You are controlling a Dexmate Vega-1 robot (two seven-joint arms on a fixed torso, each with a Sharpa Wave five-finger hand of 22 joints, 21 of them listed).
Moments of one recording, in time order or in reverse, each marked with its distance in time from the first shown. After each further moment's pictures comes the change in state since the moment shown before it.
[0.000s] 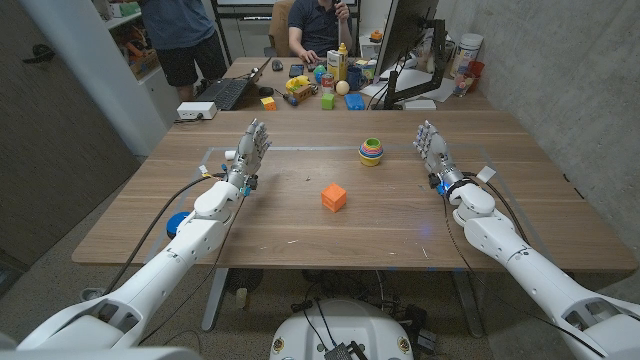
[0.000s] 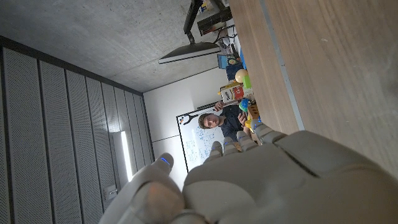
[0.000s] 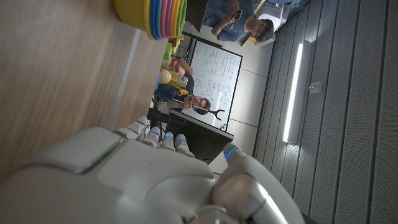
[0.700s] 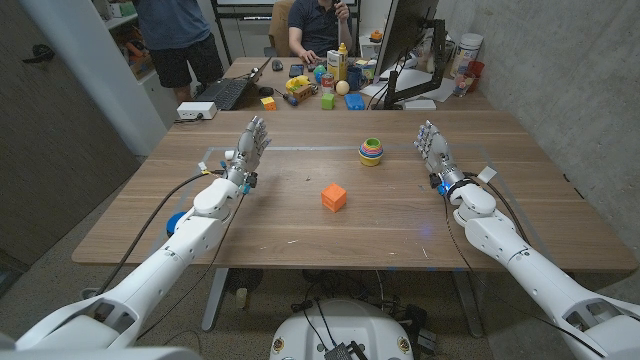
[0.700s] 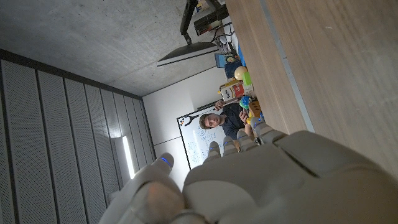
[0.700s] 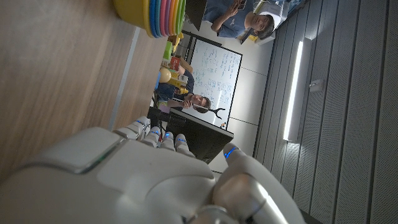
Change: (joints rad) left arm 0.005 0.042 0.004 -0.063 0.040 0.052 0.052; left_hand 0.000 0.000 0.004 -0.004 0.000 -0.006 -0.053 0.022 0.000 -0.007 -0.014 0.022 0.000 0.000 0.000 0.015 -0.003 0.034 0.034 0.015 -0.003; right arm -0.003 -0.001 0.004 -0.003 0.007 -0.001 -0.001; right_hand 0.000 0.000 0.000 0.000 0.000 0.000 0.000 0.000 0.000 0.000 0.000 0.000 0.000 0.000 0.000 0.000 0.000 0.000 0.000 0.000 0.000
